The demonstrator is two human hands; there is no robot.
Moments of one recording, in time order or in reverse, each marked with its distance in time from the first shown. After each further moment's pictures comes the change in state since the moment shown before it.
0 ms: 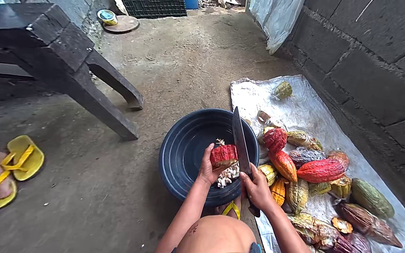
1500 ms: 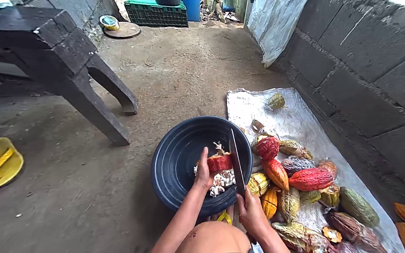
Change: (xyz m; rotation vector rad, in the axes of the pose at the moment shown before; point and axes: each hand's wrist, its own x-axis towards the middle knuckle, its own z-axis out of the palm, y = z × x) left_hand -0.004 0.001 0.015 0.143 0.090 0.109; right_hand -0.032 0.012 0.007 -0.469 0.062 0.003
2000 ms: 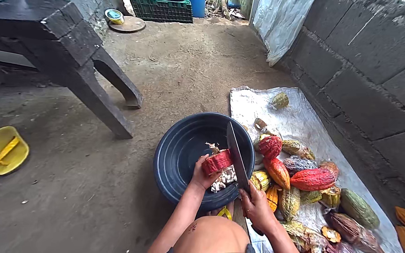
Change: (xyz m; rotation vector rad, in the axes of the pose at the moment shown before) left_hand 0.007 -0.011 -0.030 -0.408 -0.159 -0.264; right_hand 0.005 0.006 -0.014 0.151 -0.088 -0.074
